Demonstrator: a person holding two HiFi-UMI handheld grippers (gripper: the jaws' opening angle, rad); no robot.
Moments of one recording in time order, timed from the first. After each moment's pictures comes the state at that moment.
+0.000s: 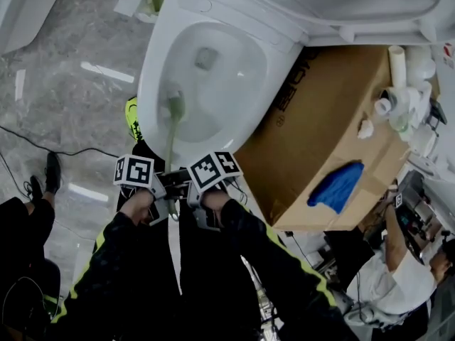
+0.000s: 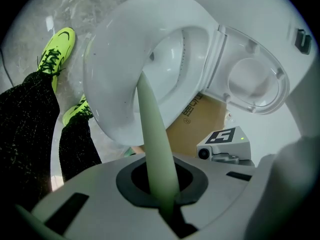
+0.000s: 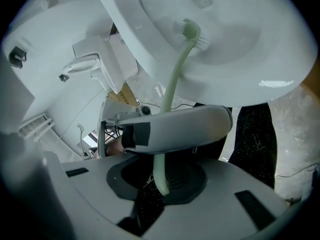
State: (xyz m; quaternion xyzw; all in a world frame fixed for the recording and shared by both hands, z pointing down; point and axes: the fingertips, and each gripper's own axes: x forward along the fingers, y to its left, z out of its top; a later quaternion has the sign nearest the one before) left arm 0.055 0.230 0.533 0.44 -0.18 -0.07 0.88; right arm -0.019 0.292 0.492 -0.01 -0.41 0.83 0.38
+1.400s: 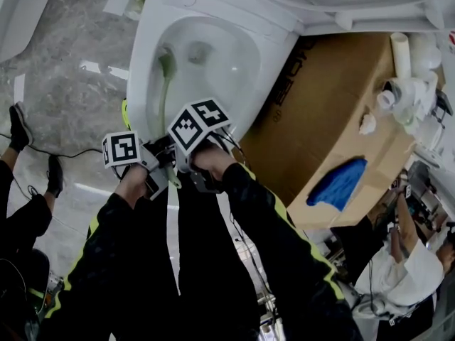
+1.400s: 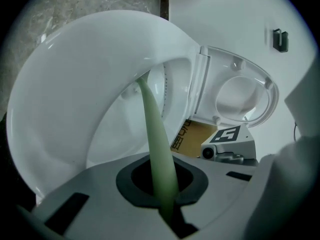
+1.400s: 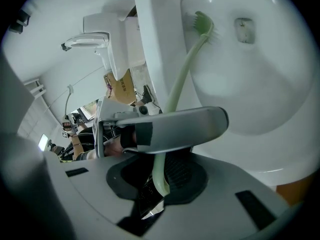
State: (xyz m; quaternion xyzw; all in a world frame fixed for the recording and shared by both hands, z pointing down) left arm 0.024 0.121 0.555 0.47 -0.27 -0.17 0.82; right arm -0.029 0.205 0.524 -0.07 -0.49 0.73 0.47
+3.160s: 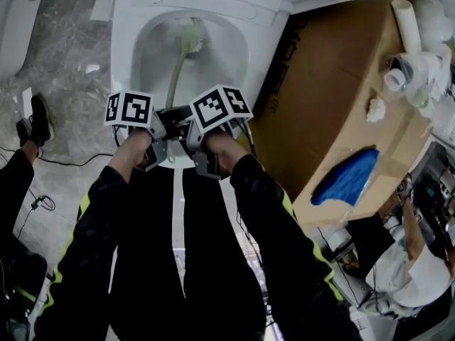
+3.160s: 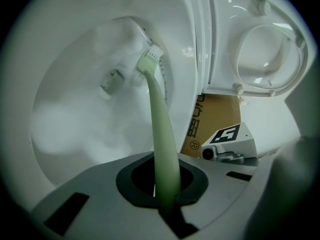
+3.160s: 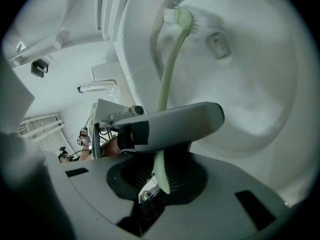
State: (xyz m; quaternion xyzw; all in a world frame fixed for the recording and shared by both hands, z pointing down) left arm 0.063 0.076 0.596 0.55 -0.20 0.06 0.81; right arm -0.013 0.131 0.559 0.05 -0.50 0.81 0.29
